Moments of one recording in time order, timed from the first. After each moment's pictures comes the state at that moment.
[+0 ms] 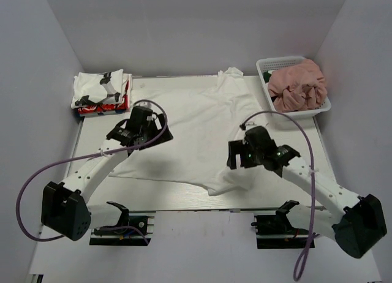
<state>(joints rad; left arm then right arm) -0.42 1.28 1.03 -0.55 -0.06 -0.64 0.59 1.12 0.81 -0.55 -0.01 0.35</state>
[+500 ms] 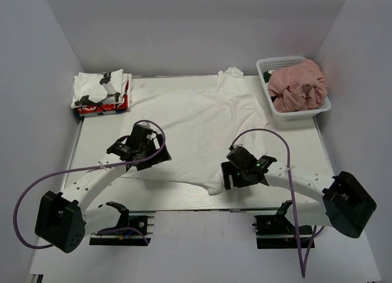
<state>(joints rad) -0.46 1.14 0.74 -0.59 0.00 -0.72 0.85 1.22 0.59 -0.53 0.06 0.56</state>
